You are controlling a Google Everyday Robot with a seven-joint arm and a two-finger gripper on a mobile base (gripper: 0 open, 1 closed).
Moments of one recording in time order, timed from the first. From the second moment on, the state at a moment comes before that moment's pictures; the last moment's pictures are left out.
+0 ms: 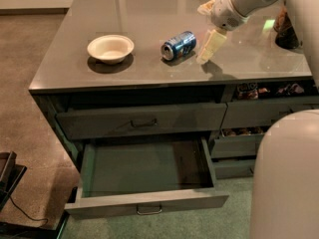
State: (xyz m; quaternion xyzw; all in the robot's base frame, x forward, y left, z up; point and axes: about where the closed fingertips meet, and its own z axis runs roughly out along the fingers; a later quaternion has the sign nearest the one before) arm 0.733 -0.145 0.921 -0.66 0.66 0.04 0.35
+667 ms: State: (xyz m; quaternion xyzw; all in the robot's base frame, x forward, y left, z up) arm 0.761 -0.133 0.908 -0.66 0.65 0.06 0.37
